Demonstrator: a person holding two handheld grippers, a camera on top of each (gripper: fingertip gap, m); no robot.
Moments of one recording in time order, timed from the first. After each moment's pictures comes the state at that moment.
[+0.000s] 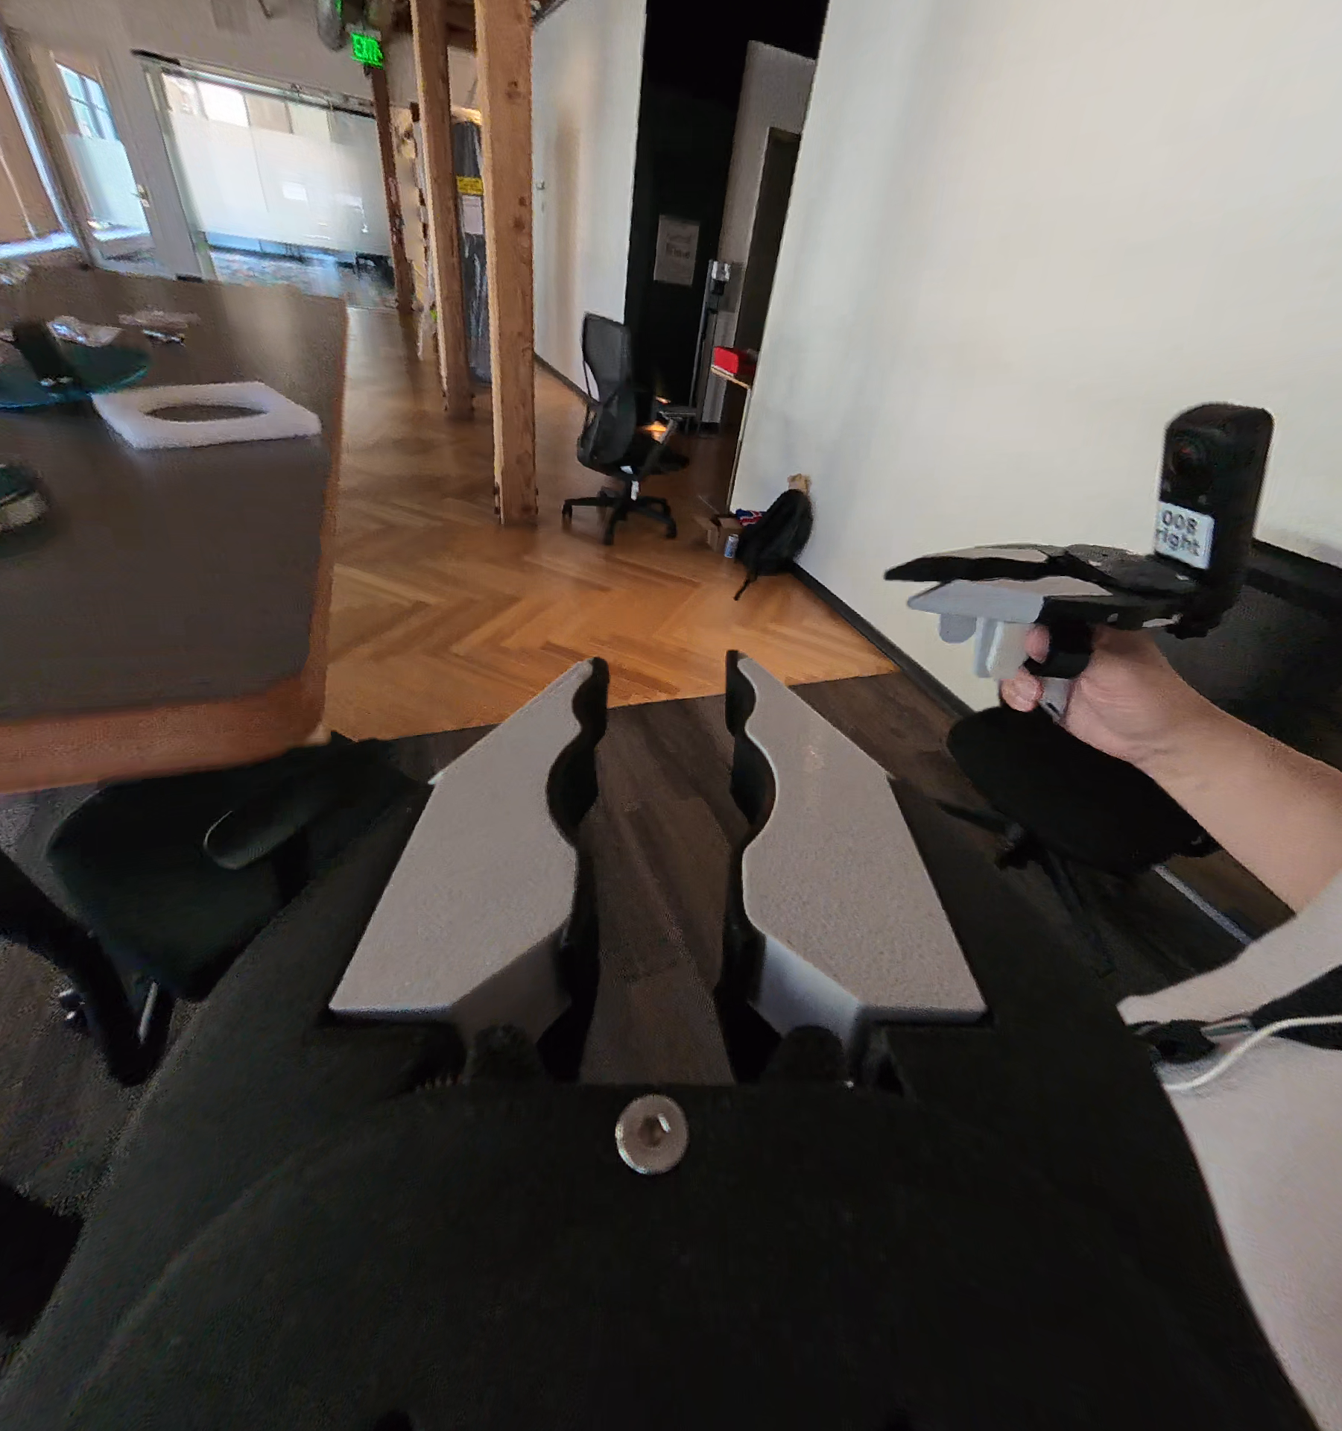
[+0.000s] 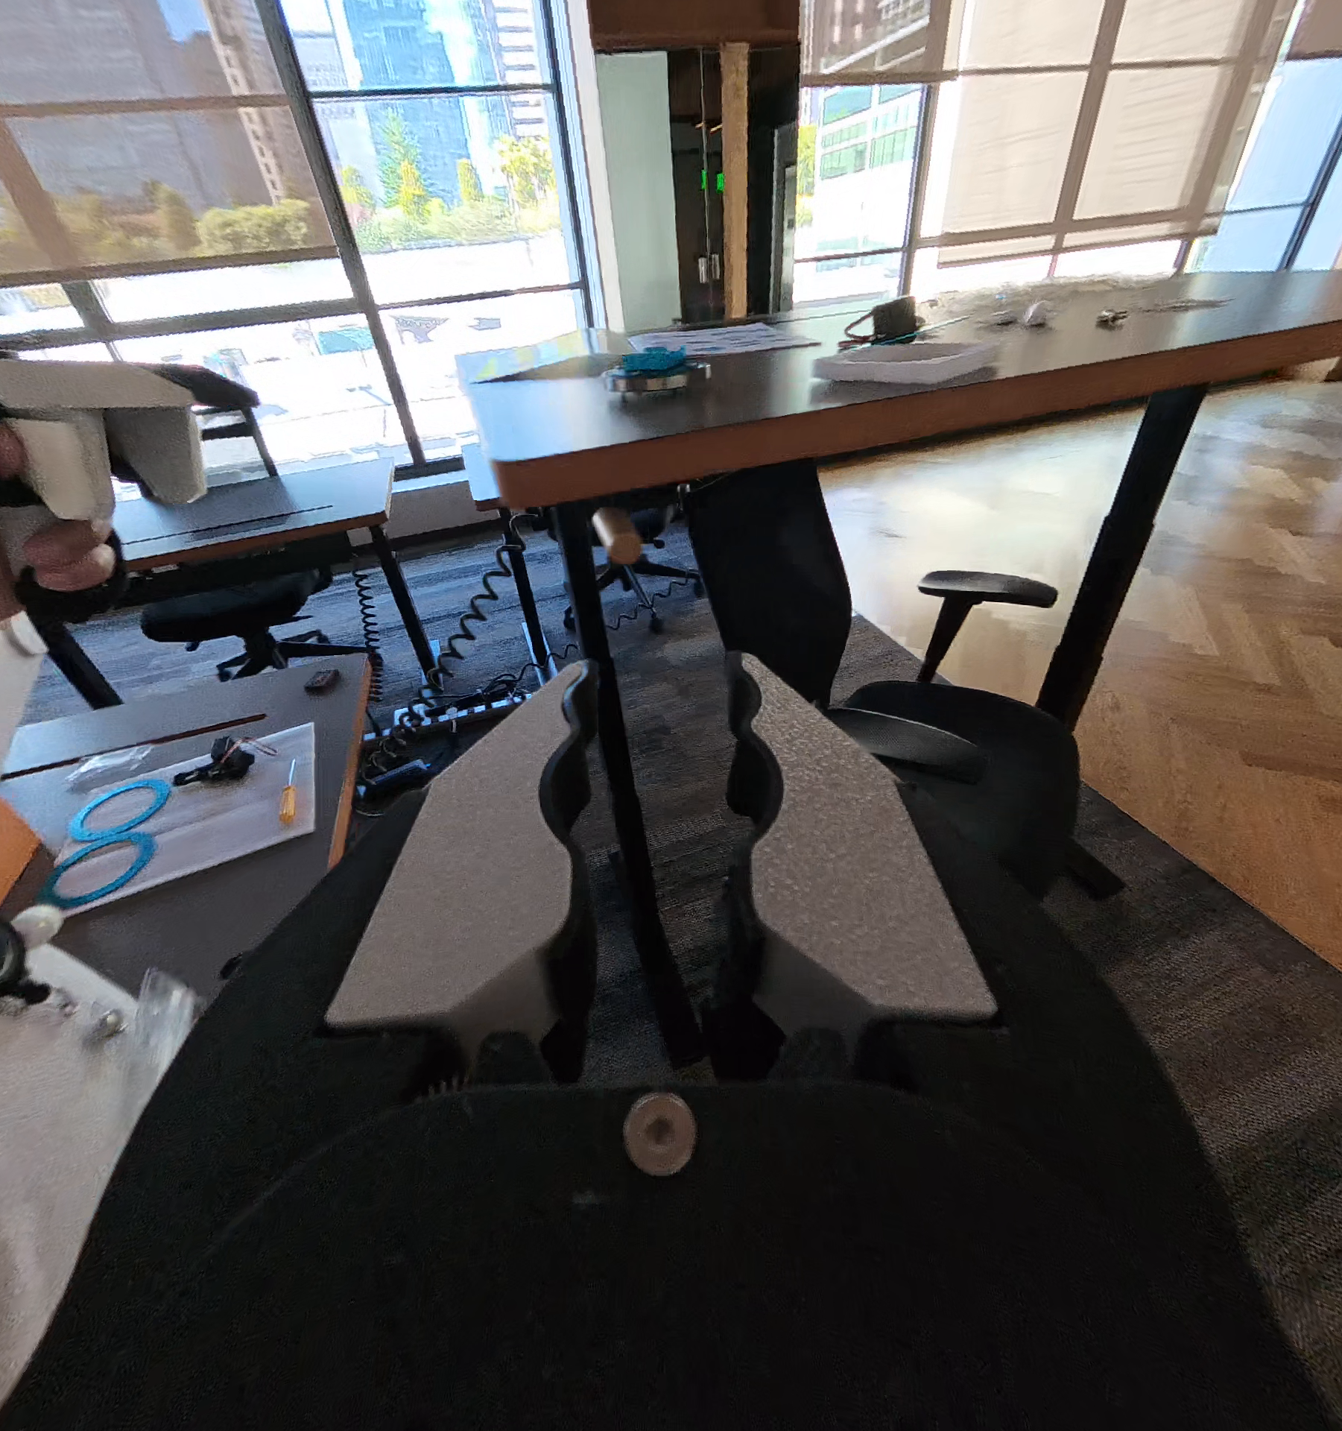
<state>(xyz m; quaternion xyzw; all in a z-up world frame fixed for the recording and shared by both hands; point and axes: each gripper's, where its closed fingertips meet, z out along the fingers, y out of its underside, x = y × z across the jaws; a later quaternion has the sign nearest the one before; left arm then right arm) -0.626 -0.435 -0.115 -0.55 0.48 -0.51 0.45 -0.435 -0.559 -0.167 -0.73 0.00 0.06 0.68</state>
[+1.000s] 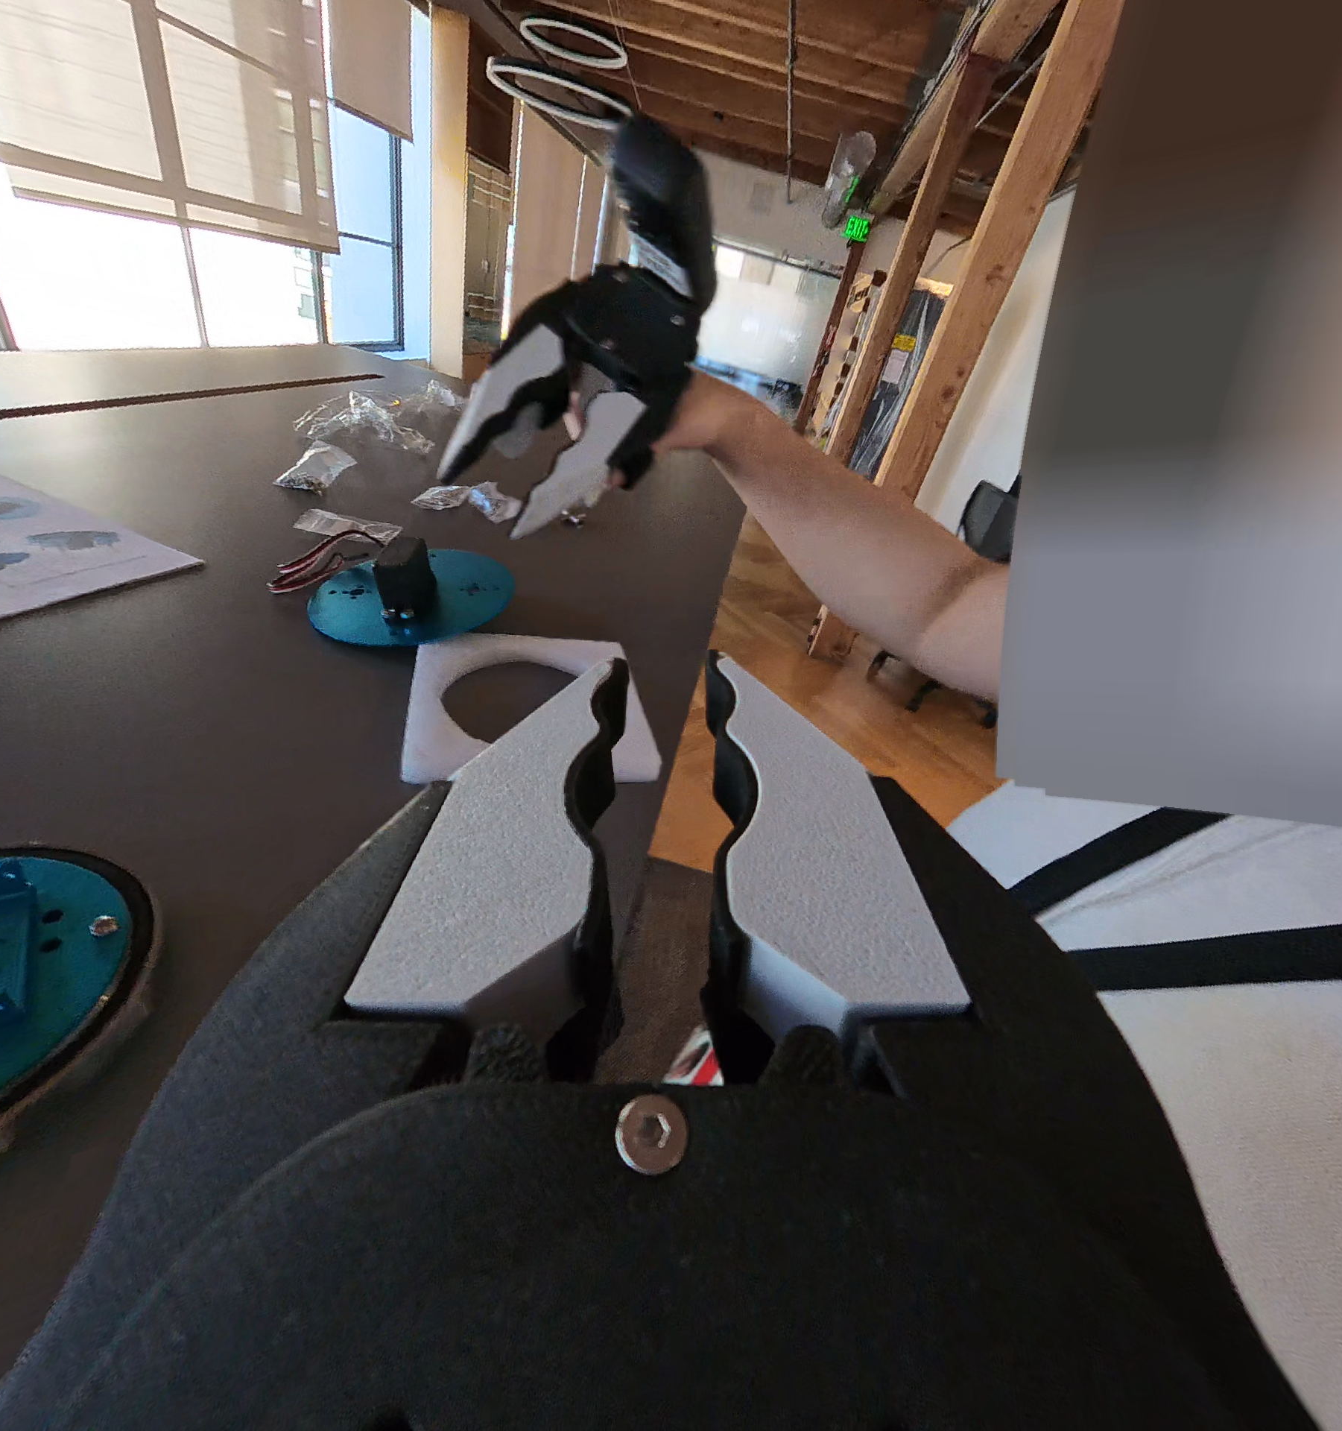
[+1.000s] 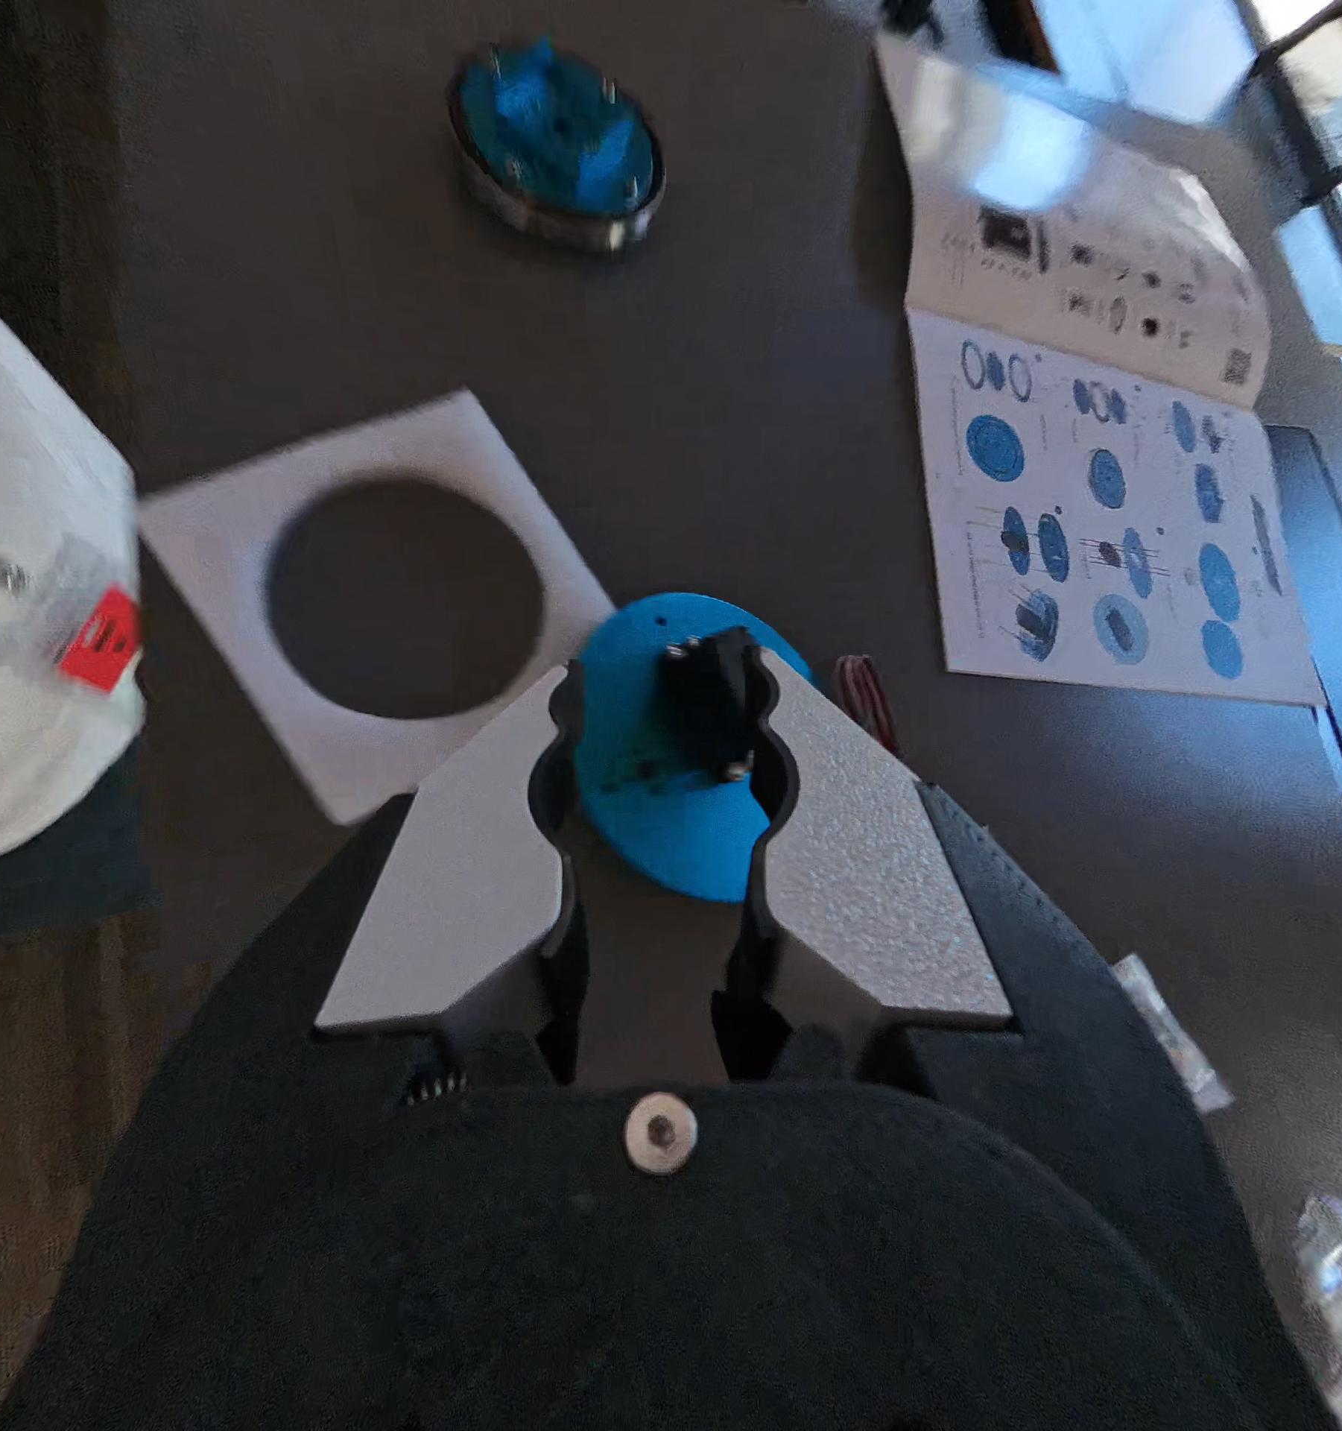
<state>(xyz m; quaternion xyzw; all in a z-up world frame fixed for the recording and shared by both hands) -0.354 -0.196 -0.060 -0.66 0.27 -0.40 0.57 -0.257 -0.006 -0.105 -0.52 -0.75 0.21 0.35</state>
